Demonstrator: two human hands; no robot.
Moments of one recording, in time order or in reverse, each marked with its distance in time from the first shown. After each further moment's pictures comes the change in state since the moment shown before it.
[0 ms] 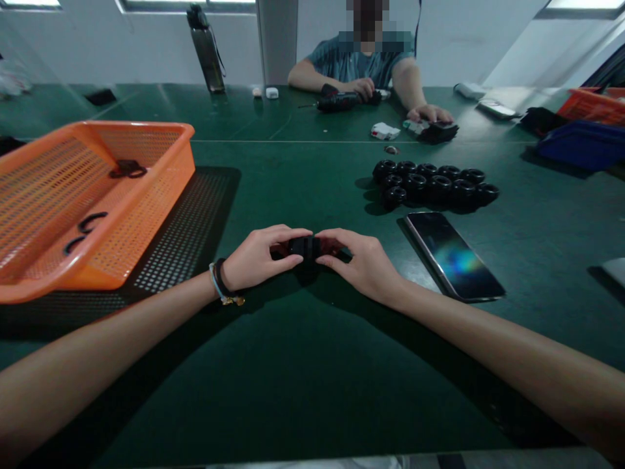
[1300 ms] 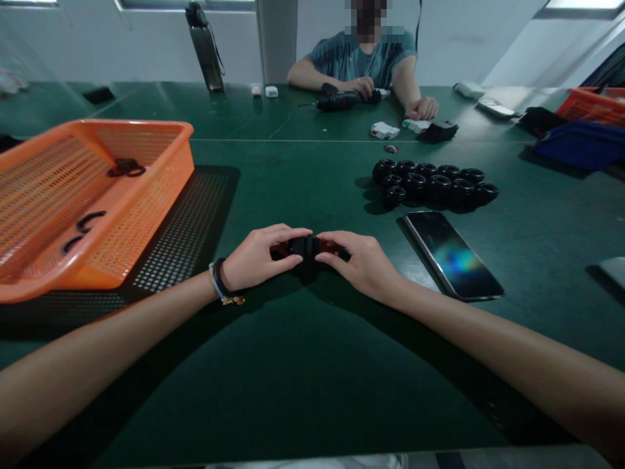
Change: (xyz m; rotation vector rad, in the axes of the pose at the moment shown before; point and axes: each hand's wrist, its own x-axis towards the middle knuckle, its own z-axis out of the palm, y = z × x) left_hand -0.001 0.000 0.001 0.036 0.015 0.029; right_hand 0.001 -0.002 -0.001 -0.079 -0.026 0.009
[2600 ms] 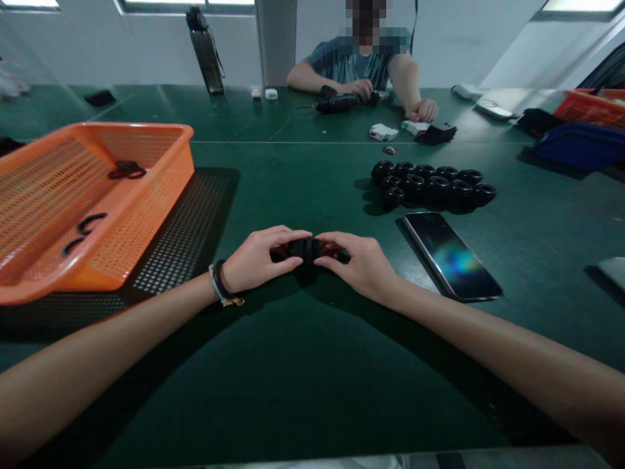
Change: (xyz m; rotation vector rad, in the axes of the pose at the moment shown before) left_hand 0.000 0.000 0.000 0.026 0.010 0.030; right_hand -0.001 0.001 0.003 0.033 0.027 -0.003
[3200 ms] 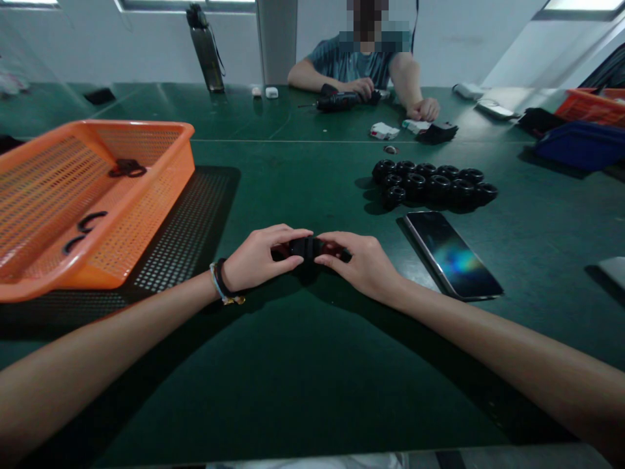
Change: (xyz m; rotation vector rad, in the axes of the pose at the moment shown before) left_hand 0.000 0.000 0.001 -0.004 -0.006 0.000; right_hand 0.001 -0.002 -0.002 -0.041 -0.013 0.009
